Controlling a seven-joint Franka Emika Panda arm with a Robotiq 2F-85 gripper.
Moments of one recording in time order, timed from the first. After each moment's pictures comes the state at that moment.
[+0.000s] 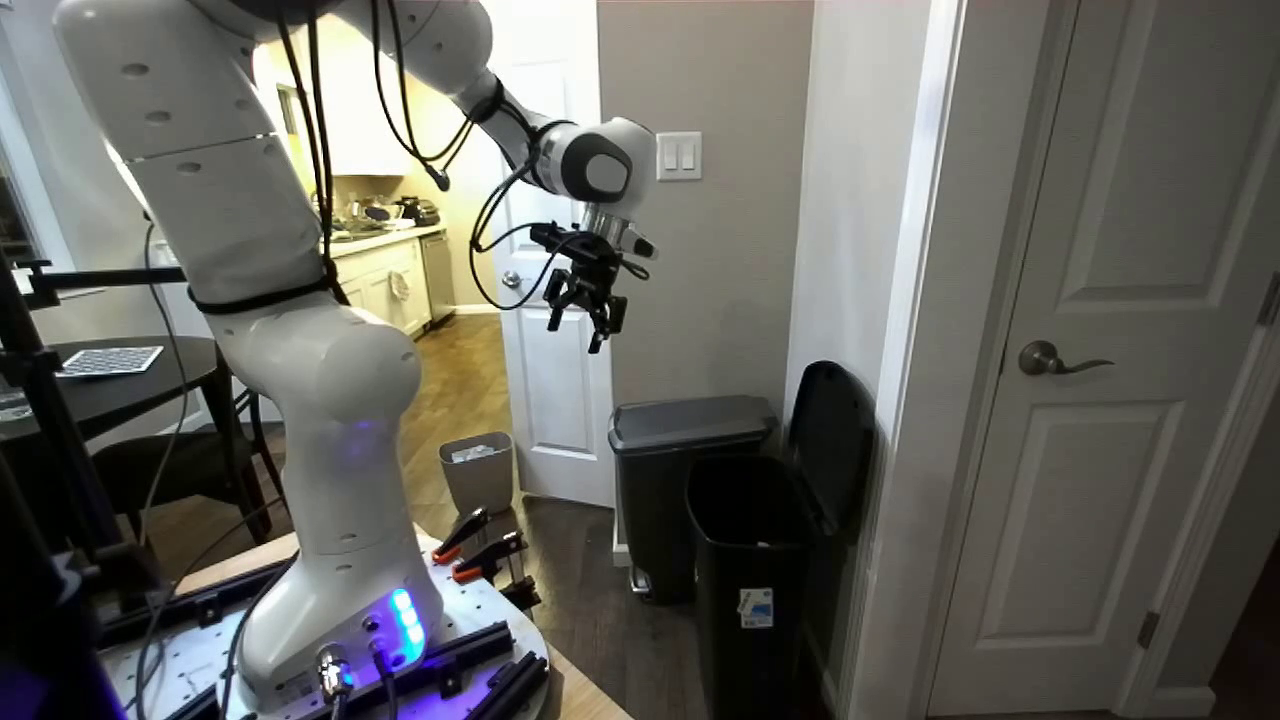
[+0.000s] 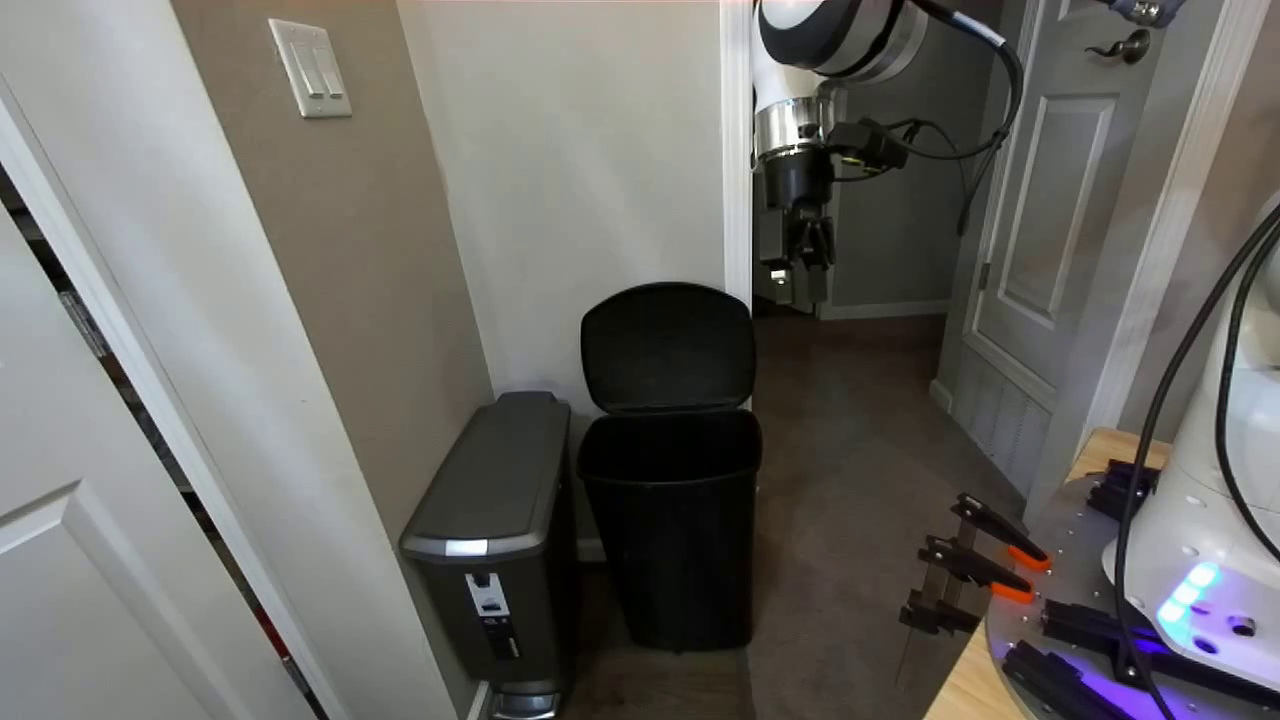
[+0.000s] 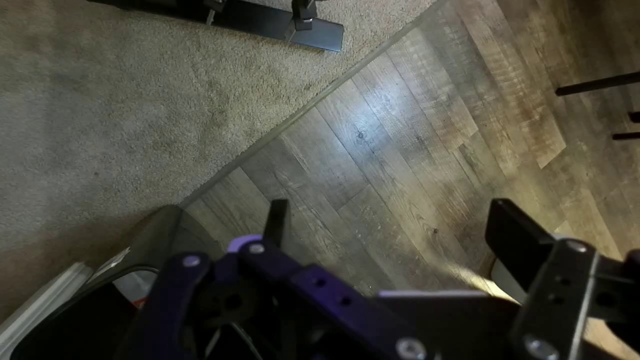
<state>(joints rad) 0.13 -0.24 -0.04 -2.39 0.25 1.91 -0.18</state>
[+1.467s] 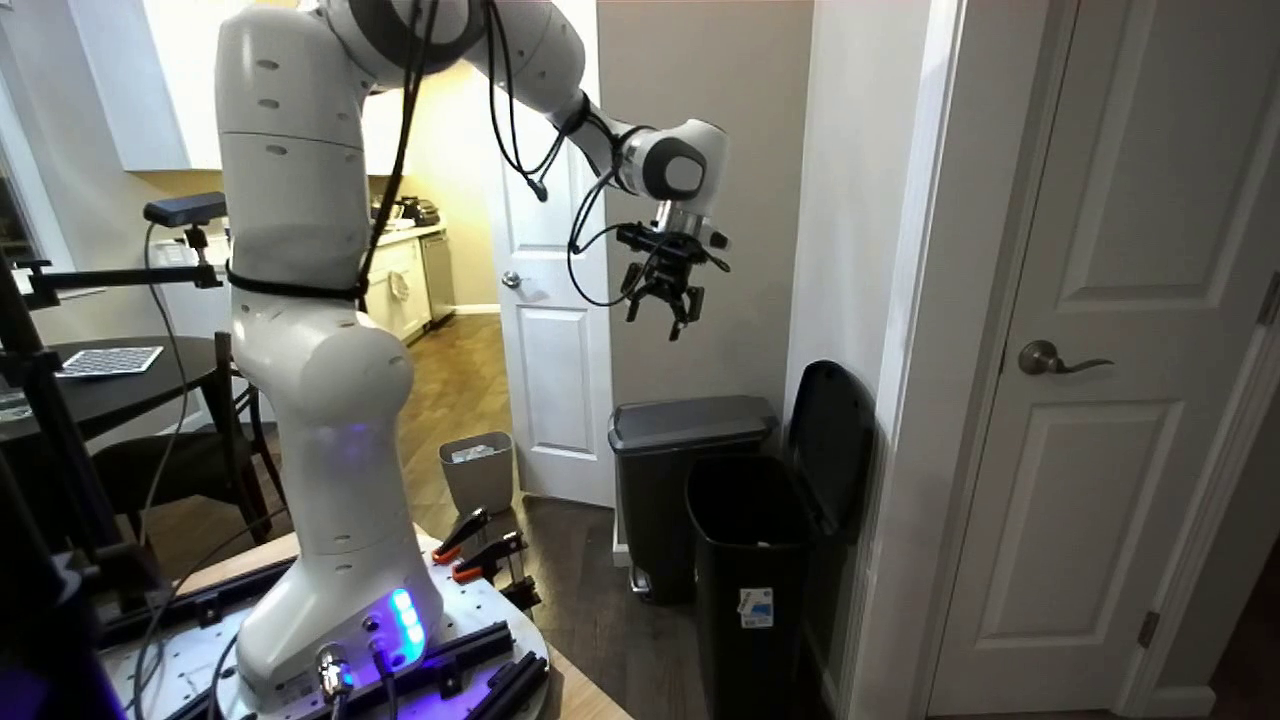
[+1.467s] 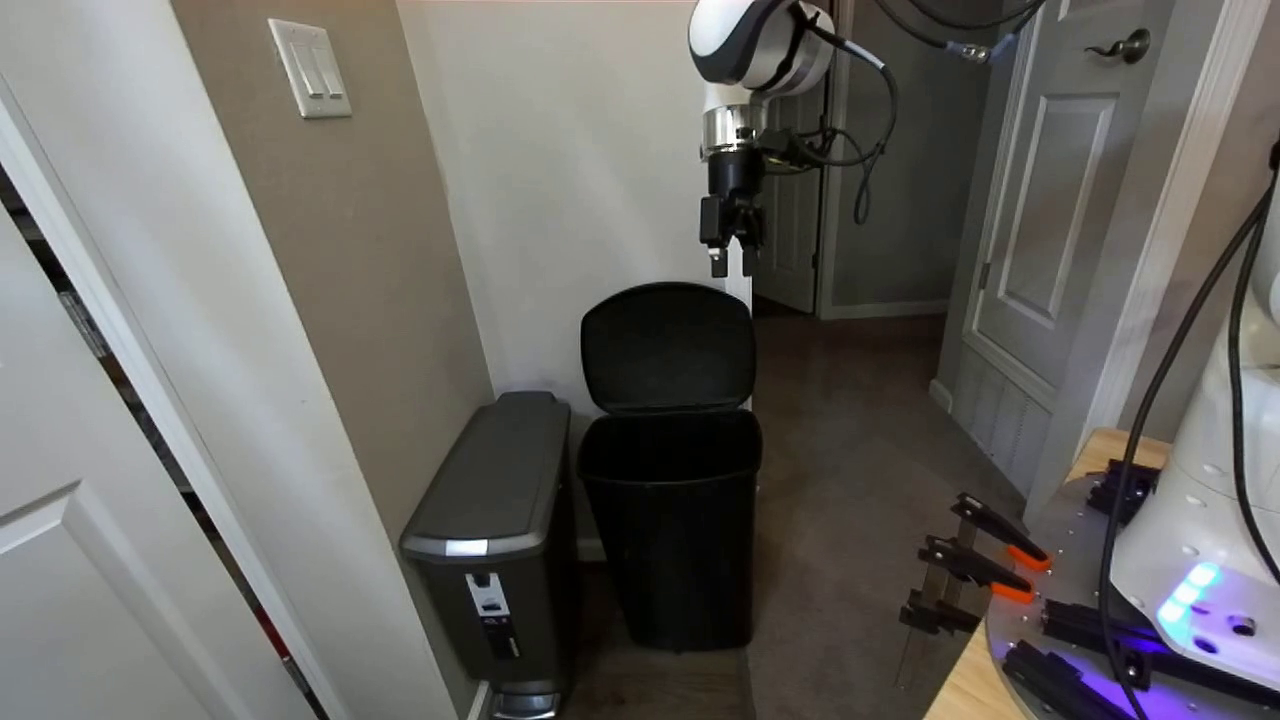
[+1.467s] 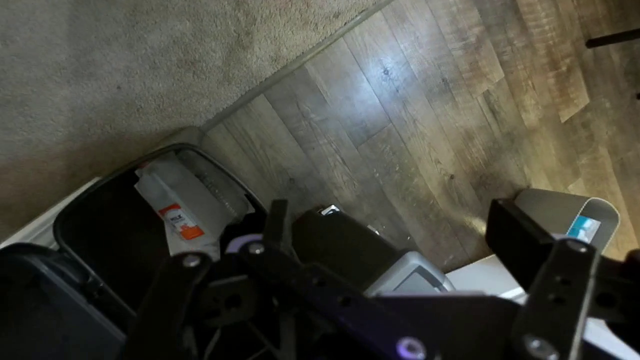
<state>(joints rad) 0.03 0.13 -0.05 -1.97 0.24 1.91 -0.32</state>
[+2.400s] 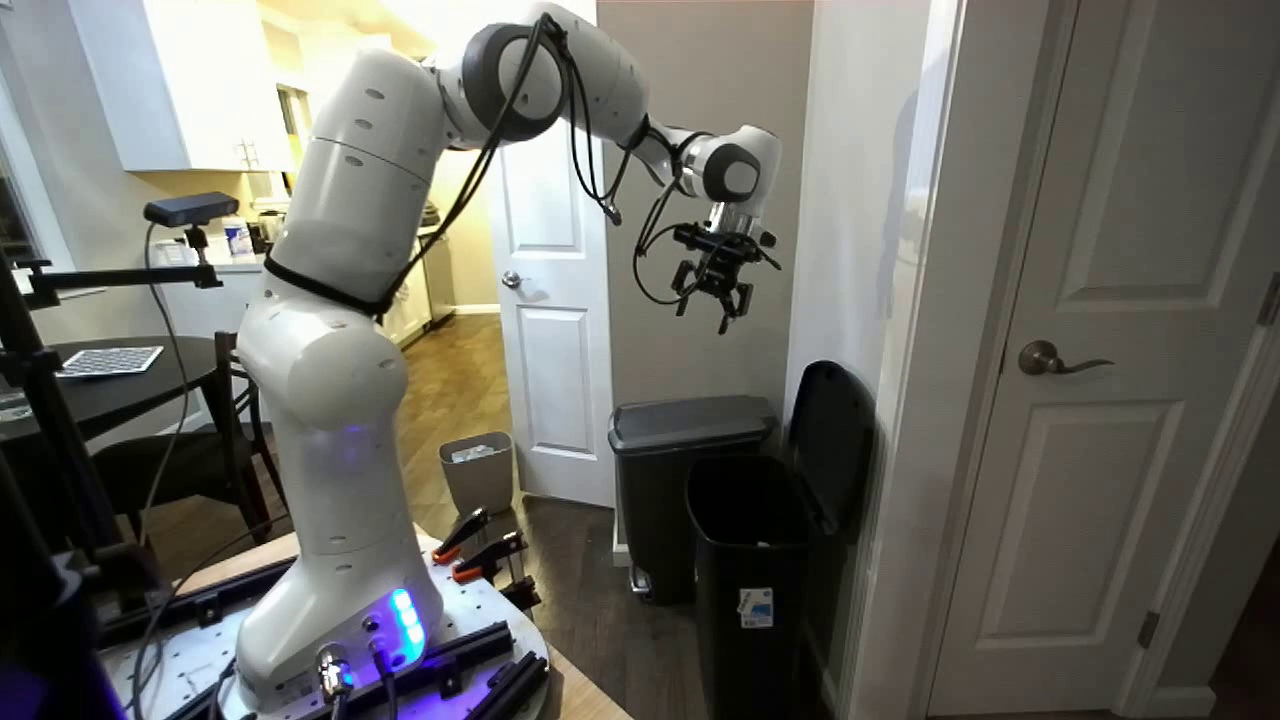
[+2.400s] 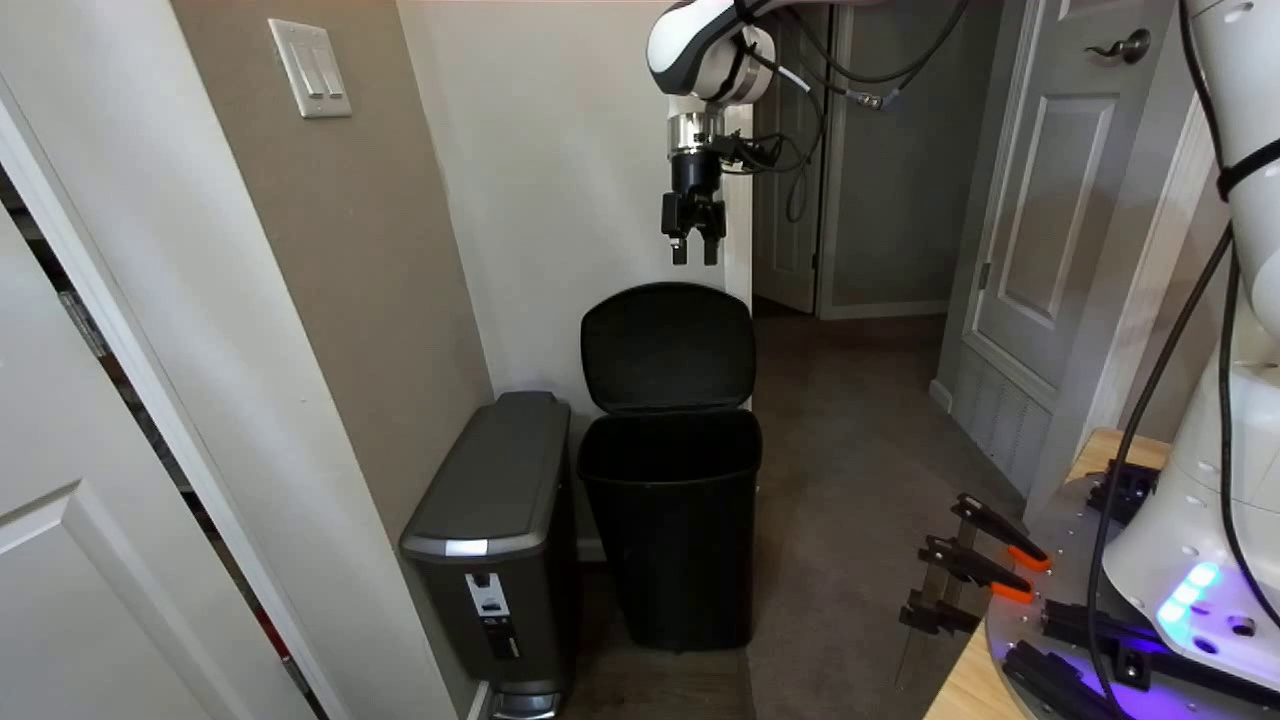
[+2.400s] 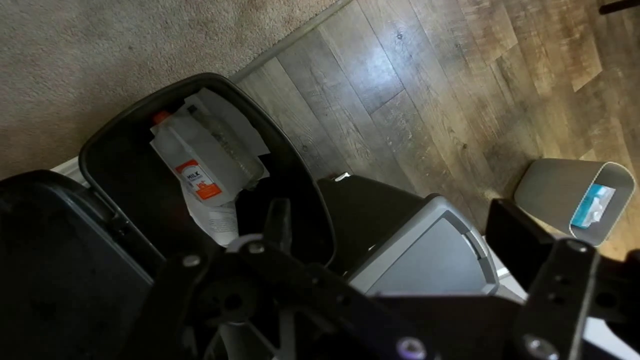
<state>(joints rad) -0.04 0.44 -0.03 -1.53 0.24 1.78 -0.33</state>
